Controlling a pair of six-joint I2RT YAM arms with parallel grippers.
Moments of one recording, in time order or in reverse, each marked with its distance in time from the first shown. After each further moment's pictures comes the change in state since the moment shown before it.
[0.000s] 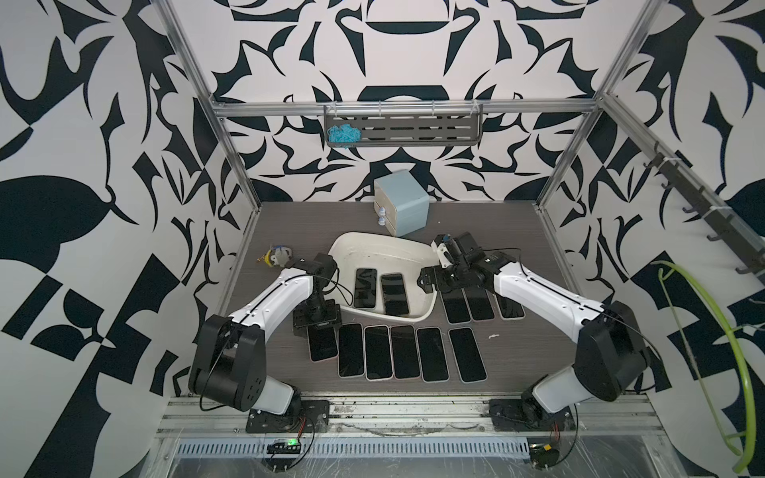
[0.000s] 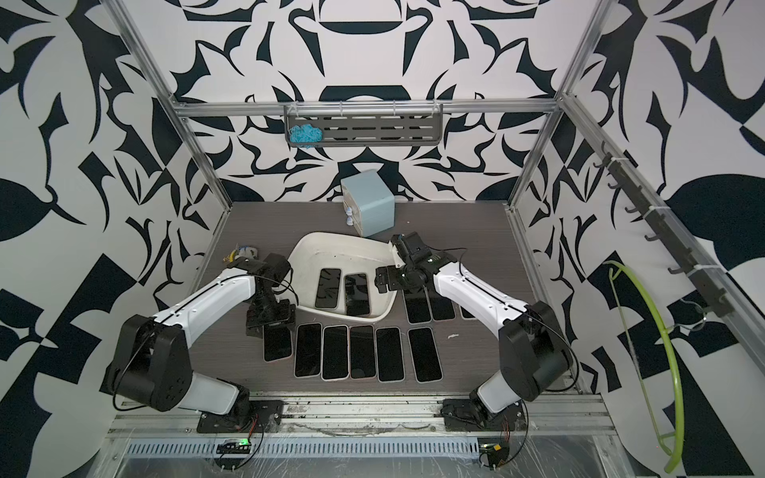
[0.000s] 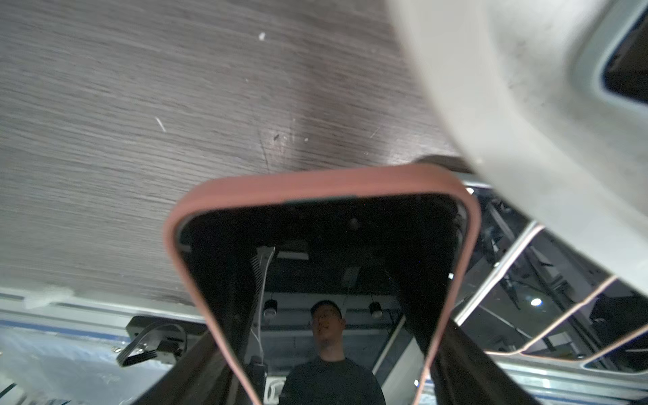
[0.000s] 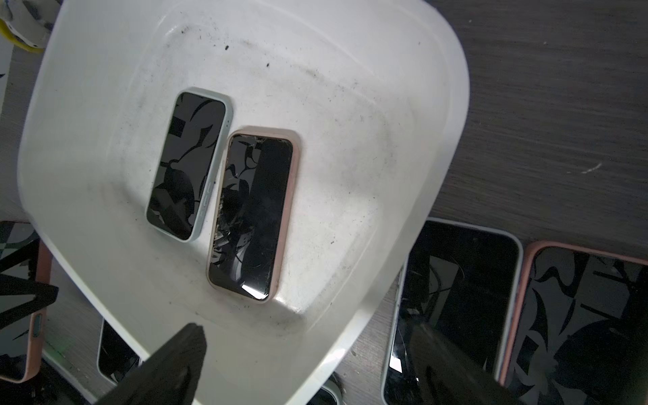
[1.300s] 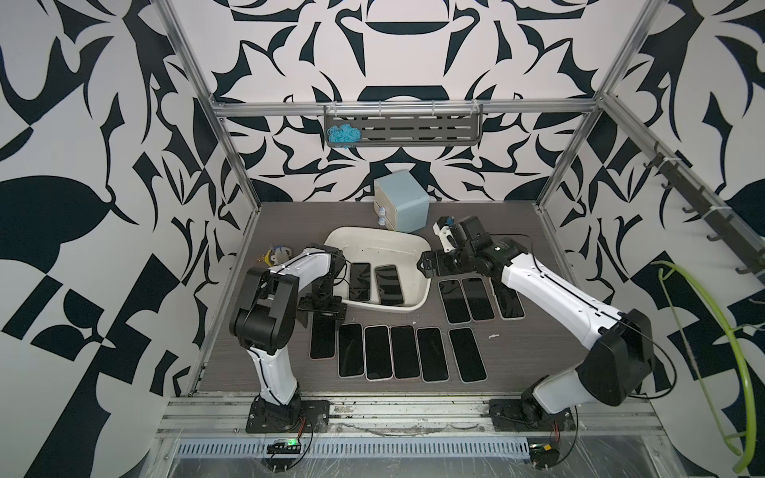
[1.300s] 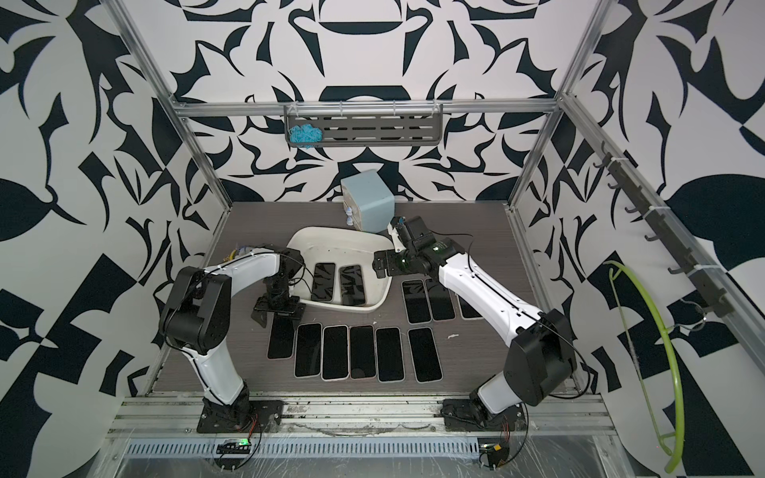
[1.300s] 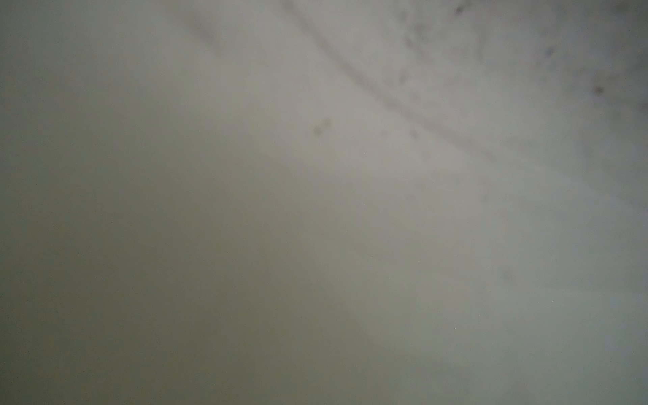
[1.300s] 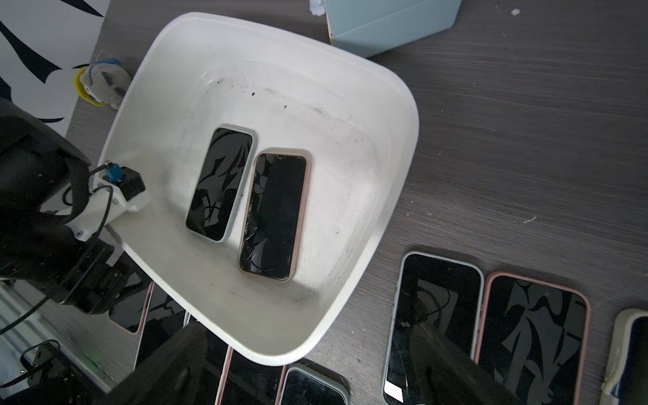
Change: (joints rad) left arm 0.026 0.356 0.188 -0.039 -0.084 0.253; right arm 0.000 -0.021 0.166 -0.103 0.024 -0.008
